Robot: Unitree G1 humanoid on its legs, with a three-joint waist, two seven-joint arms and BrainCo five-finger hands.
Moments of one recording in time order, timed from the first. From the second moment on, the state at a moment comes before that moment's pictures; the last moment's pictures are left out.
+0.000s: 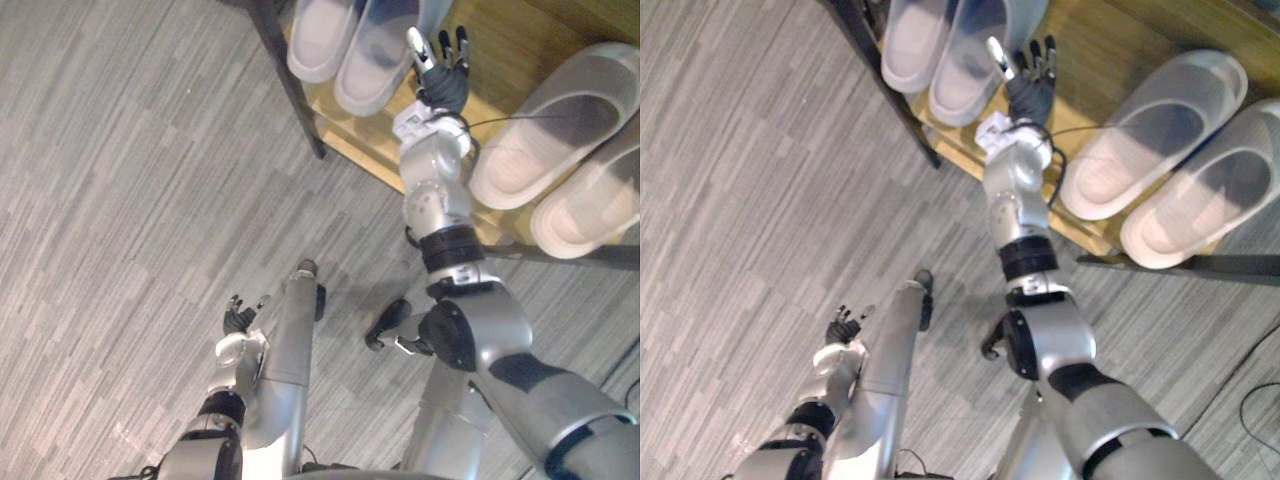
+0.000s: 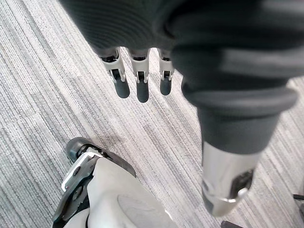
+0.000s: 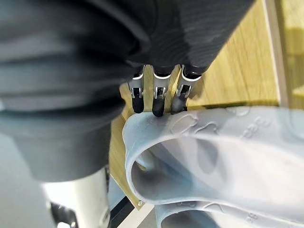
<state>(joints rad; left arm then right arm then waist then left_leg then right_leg) -0.33 0.02 0.14 0.89 -0.34 -0.12 0.23 -1.18 -0.08 -0.15 0.73 0.59 -0.19 -0.35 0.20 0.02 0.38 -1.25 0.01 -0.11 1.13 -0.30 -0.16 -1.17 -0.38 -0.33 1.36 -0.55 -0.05</state>
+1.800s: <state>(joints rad) -0.07 0.17 -0.45 0.54 -0.14 -0.10 0.07 0.16 -0.12 -0.07 0.82 0.14 -0.08 -0.07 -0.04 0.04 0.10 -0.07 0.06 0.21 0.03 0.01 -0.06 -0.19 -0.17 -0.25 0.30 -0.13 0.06</state>
